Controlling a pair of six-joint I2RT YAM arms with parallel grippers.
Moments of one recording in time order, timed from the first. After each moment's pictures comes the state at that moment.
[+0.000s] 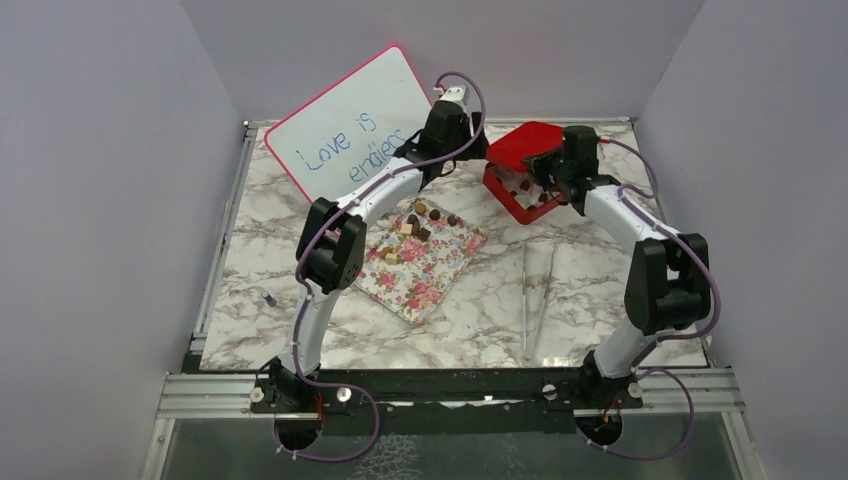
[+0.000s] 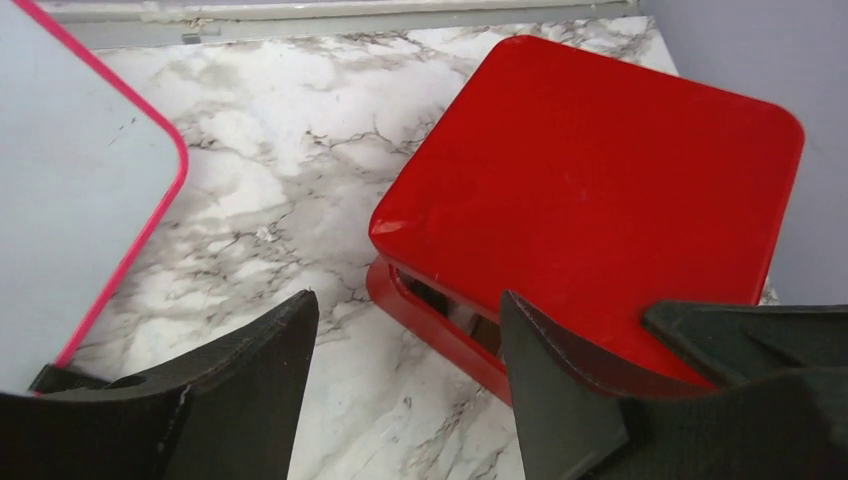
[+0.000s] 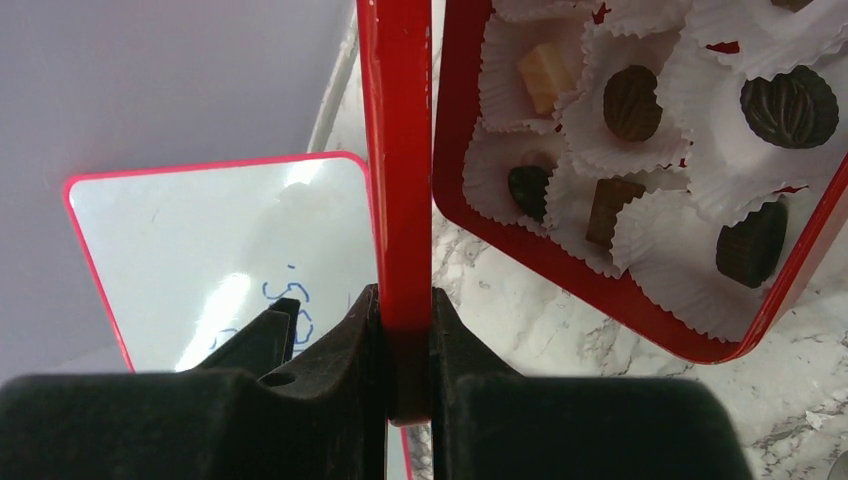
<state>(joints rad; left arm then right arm) -0.59 2.23 1.98 -0.14 -0.04 -0.45 0.15 1.67 1.20 -0.08 0.01 1.21</state>
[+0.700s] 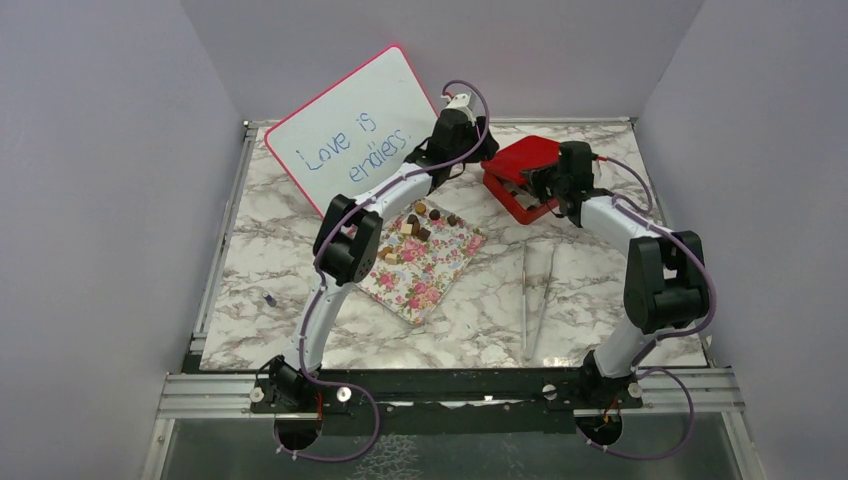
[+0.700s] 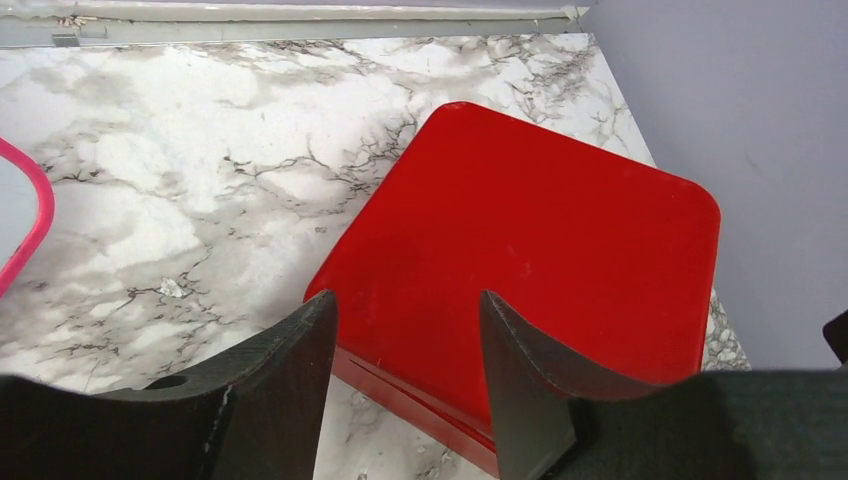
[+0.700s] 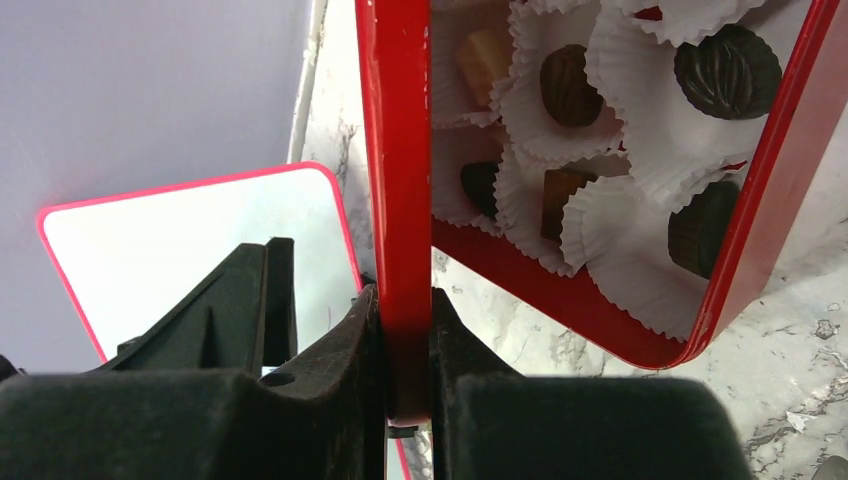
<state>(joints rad) -0.59 2.41 2.07 0.05 0.07 -0.55 0.15 1.69 1.08 0.02 0.03 1.30</state>
